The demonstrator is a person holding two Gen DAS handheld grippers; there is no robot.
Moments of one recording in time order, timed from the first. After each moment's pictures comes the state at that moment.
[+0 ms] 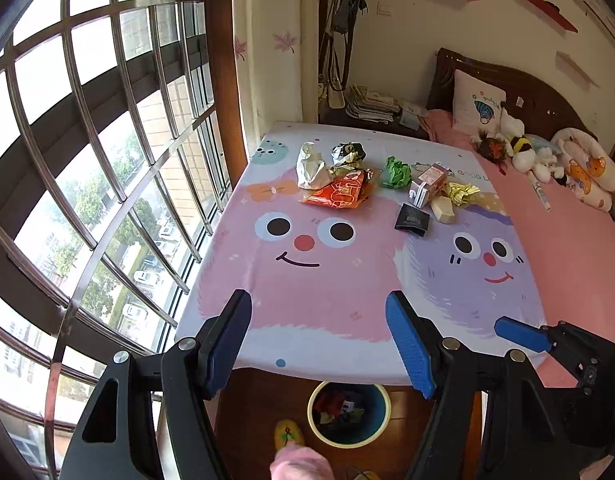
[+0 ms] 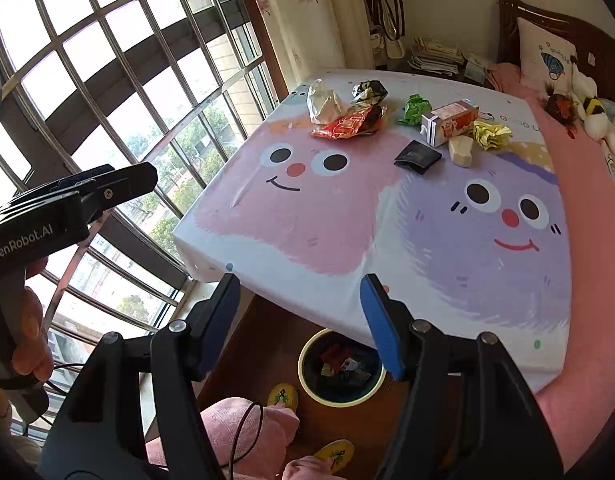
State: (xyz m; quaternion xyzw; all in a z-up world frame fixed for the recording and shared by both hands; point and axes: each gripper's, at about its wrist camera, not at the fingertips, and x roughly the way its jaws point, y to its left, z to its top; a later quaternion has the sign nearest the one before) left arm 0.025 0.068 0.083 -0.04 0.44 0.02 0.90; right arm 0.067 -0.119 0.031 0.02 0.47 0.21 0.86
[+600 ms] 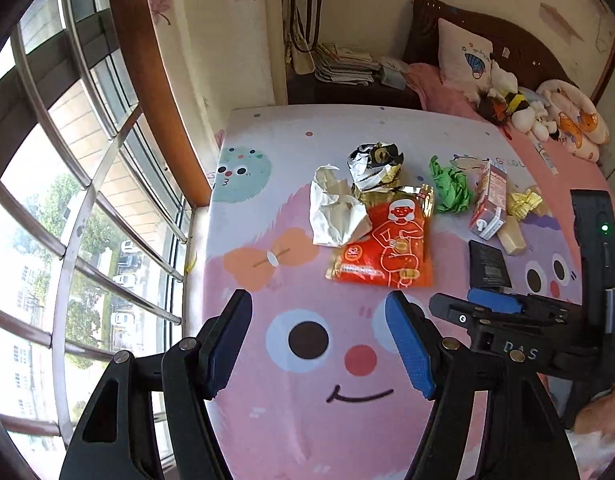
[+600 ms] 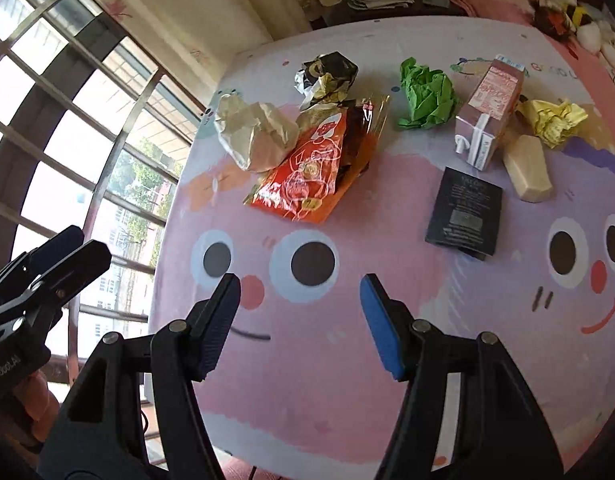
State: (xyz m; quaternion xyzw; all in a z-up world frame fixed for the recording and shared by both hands) left arm 0.343 0.169 -0.016 0.01 0.51 -0.08 0.85; right arm 0.367 -0.059 -0.087 0.17 0.56 0.10 0.80
